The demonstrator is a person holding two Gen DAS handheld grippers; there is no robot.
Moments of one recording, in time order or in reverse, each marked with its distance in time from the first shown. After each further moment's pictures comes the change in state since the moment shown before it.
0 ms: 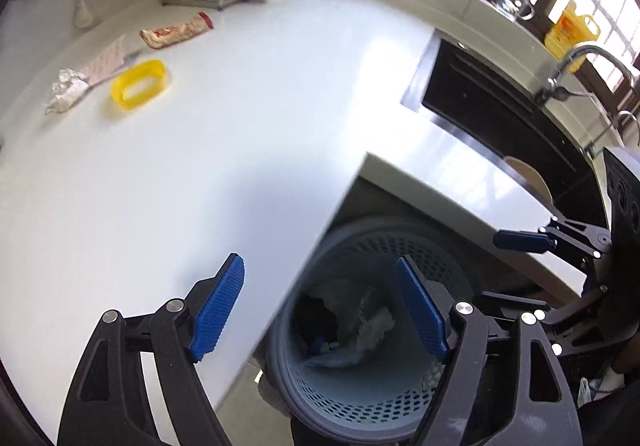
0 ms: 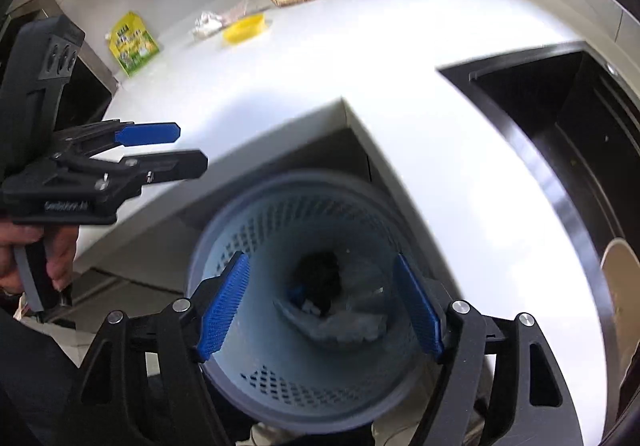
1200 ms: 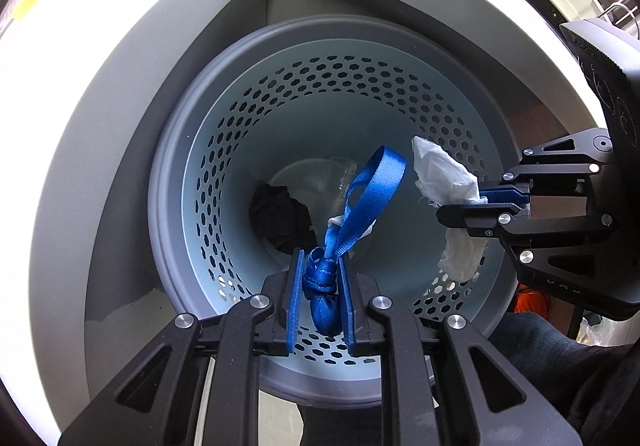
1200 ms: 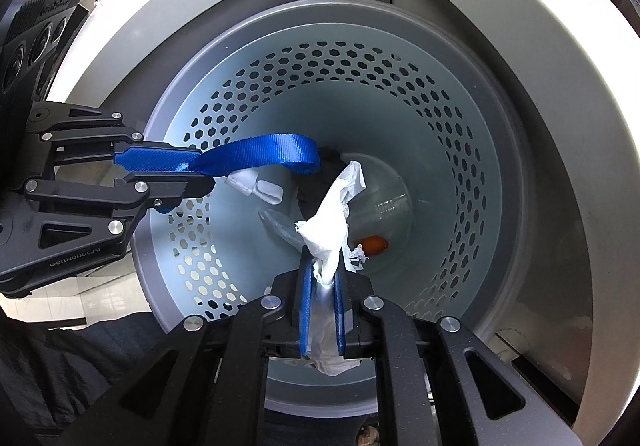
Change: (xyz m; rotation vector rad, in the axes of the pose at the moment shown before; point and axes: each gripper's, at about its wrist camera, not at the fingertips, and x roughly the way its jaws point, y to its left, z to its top) left arm 0.114 -0.049 -0.082 0.192 0.377 -0.084; right arm 0.102 0.008 -0.058 -0.016 0.329 0.002
